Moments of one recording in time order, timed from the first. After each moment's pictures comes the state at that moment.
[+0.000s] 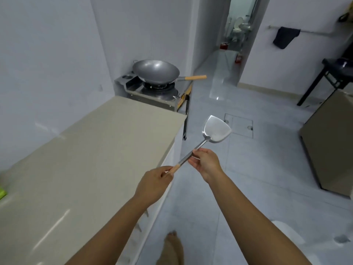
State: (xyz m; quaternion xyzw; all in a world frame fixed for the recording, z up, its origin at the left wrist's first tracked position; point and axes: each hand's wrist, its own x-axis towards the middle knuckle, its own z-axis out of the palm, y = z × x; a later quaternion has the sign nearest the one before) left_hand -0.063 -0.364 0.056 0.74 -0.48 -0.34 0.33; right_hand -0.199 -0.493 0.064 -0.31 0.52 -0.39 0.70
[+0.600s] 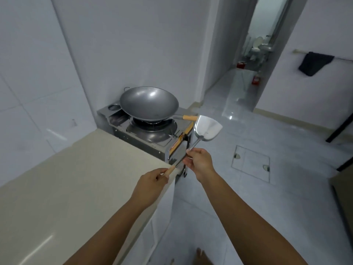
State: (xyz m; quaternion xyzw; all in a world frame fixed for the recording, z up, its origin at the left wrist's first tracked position) left_hand -0.002 -0.745 0.062 0.76 -0.45 -0.29 0.38; right_hand -0.111 -0.886 0.086 -0.38 0.50 -0.36 0.69
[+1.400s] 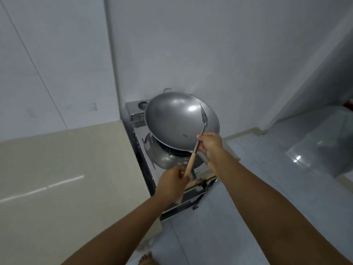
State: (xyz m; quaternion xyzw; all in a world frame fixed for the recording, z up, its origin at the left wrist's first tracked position) left_hand 0.065 -1.050 0.029 0.84 -0.20 -0.22 0.45; right_hand 0.112 -1.232 0.072 -0.62 0.45 -0.15 0.62
